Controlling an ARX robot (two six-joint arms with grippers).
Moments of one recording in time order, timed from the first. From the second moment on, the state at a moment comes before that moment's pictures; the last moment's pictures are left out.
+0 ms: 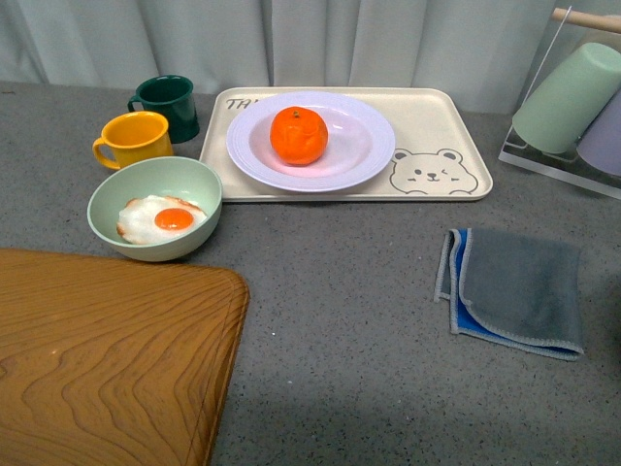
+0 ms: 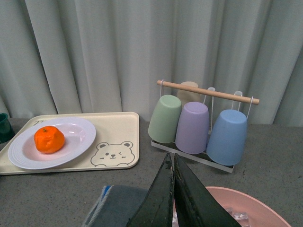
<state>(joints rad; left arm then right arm) 0.00 0.00 0.02 0.00 0.00 0.00 0.00 0.19 0.01 0.19 0.00 0.00</state>
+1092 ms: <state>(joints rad) 0.00 0.00 0.02 0.00 0.00 0.00 0.00 0.00 0.01 0.00 0.00 0.00</state>
